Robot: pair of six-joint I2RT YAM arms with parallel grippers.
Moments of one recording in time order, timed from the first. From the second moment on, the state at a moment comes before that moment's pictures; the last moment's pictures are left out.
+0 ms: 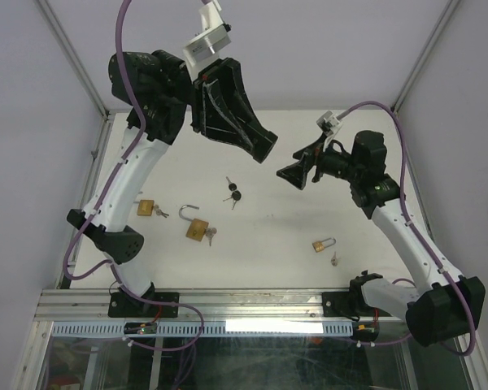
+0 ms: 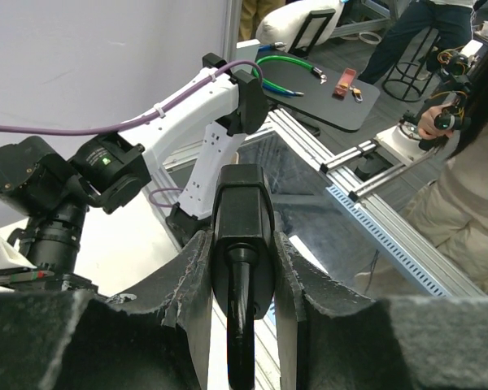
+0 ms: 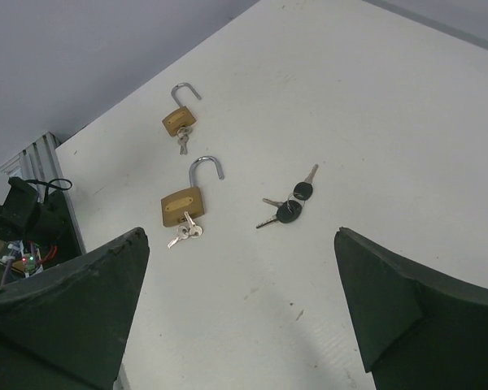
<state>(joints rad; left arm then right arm) -0.61 1.76 2.27 0.53 1.57 -1.12 0.29 1.11 0.97 -0.09 -0.77 0.14</state>
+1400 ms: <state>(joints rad) -0.09 1.01 0.90 0.49 1.46 -0.87 0.77 2.05 1.67 -0.65 0.01 0.33</state>
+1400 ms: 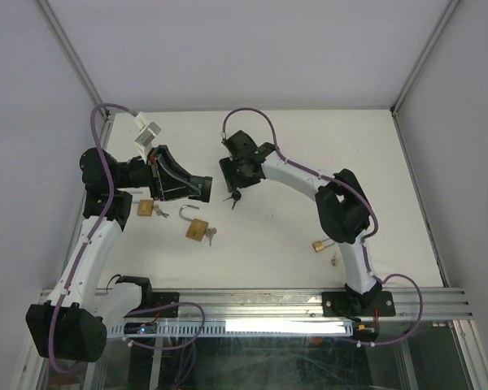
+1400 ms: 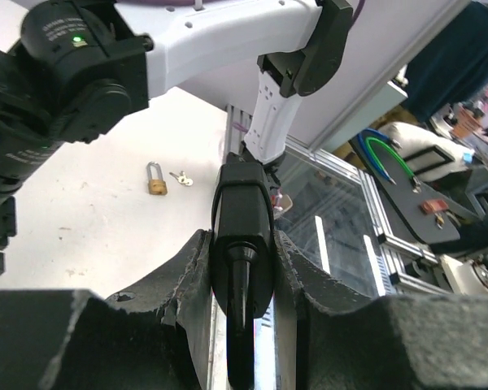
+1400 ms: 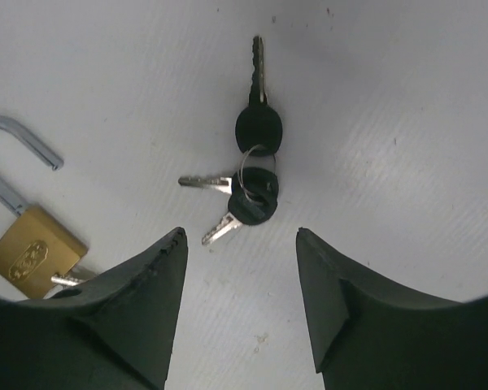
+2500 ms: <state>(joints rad) -0.04 1.02 0.81 0.47 1.34 -0.77 0.77 2.00 1.44 -0.78 -0.07 -0.13</state>
